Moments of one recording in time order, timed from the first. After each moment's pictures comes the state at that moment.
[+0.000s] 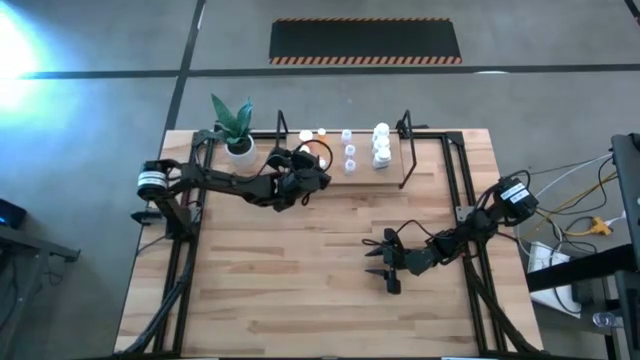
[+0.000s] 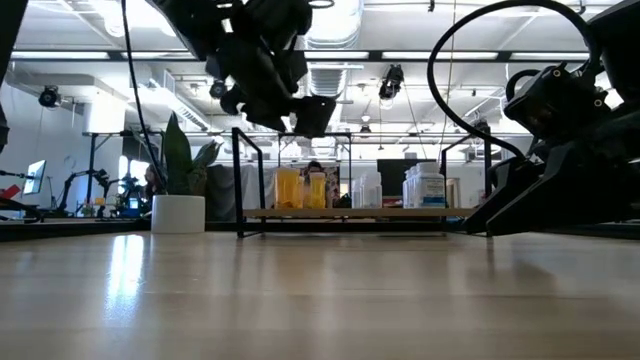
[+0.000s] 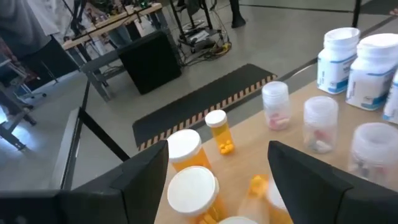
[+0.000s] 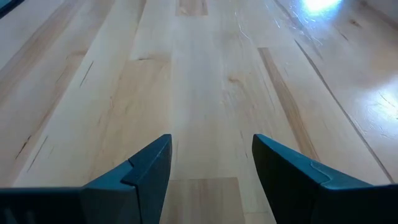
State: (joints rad) left arm 0.12 1.70 1.07 0.11 -1.06 -0.23; right arm 0.50 1.75 0.31 0.92 0.42 0.29
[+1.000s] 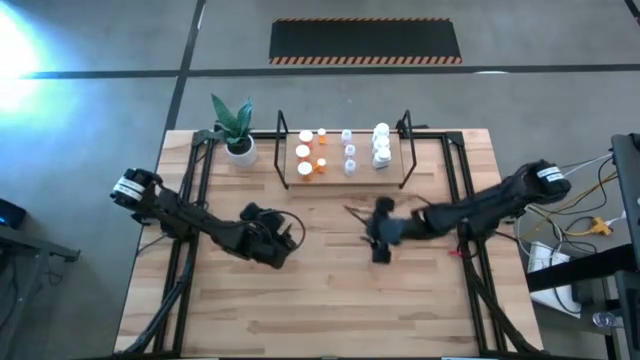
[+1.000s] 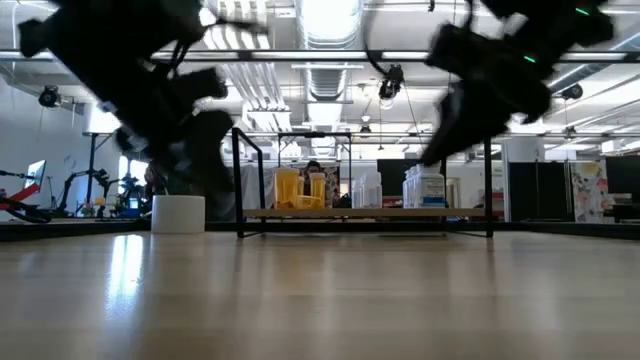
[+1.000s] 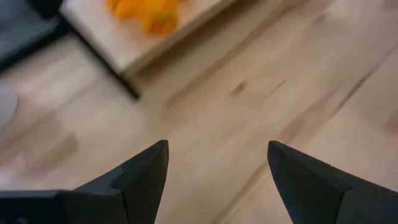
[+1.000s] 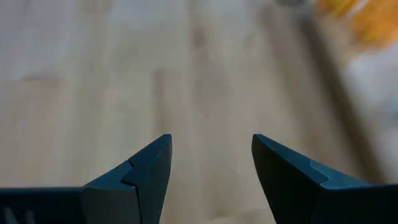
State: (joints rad) left arm -0.35 1.56 0.79 -0.40 -0.86 -0.96; right arm 0.24 1.40 0.68 -0.10 0.33 0.16
